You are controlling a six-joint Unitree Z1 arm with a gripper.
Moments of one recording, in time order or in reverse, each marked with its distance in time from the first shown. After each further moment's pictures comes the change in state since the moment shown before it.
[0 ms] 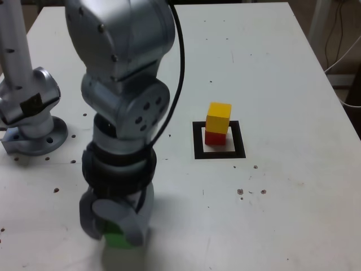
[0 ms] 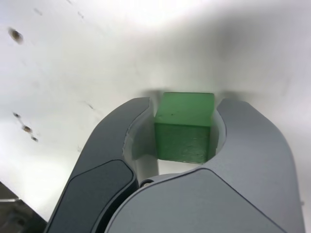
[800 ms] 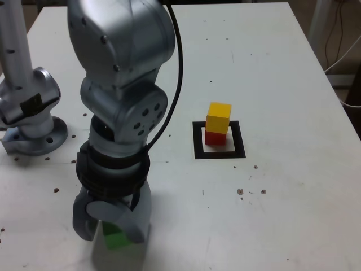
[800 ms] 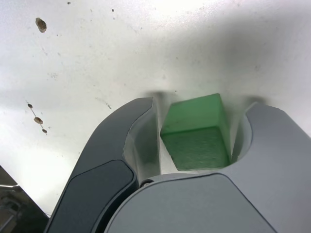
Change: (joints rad) arm -0.003 0.023 0.024 0.002 -0.053 -0.072
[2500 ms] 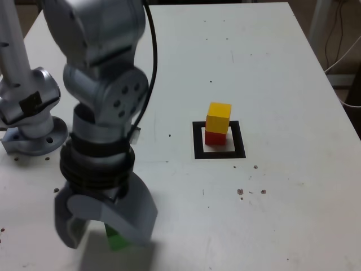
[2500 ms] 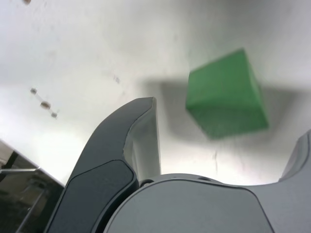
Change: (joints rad) arm 0.001 -0.101 0.147 -0.176 -0.083 0.071
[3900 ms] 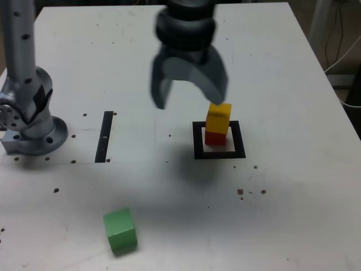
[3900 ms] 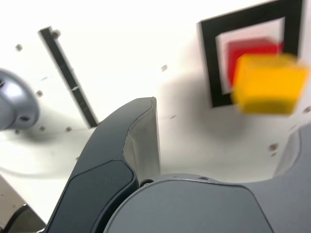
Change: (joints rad) arm 0.594 -0.017 -0.409 0.534 0.330 0.602
